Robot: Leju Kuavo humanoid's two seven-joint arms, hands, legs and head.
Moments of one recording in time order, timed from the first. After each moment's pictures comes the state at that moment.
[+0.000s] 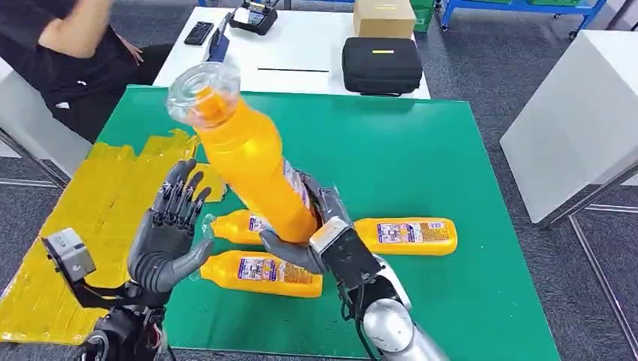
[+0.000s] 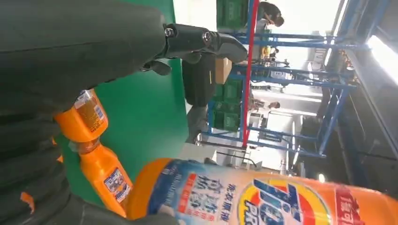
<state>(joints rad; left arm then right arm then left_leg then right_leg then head) 0.04 -0.01 -0.33 -1.77 0.28 -0.07 -0.24 -0.21 0.06 0.52 -1.54 0.27 -0.07 -0.13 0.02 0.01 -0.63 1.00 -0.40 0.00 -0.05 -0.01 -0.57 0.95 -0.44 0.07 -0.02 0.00</state>
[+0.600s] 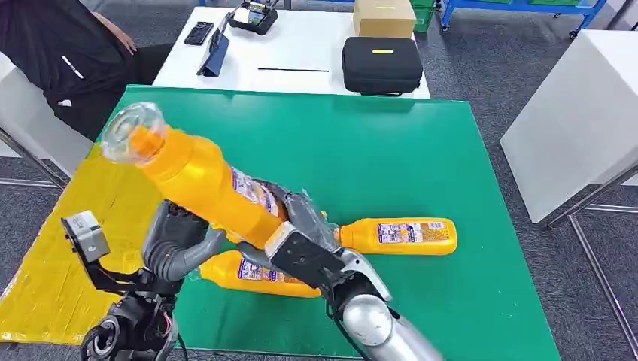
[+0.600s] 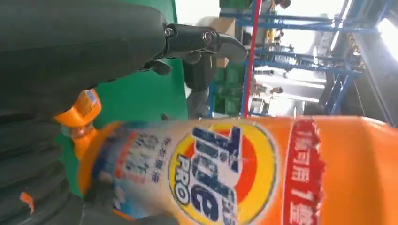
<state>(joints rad) -0.03 -0.02 -0.36 -1.73 0.35 -0.08 -0.21 -0.28 0.09 0.59 -1.43 0.38 0.00 -0.07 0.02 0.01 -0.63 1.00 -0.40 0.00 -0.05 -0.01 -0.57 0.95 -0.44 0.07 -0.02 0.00</state>
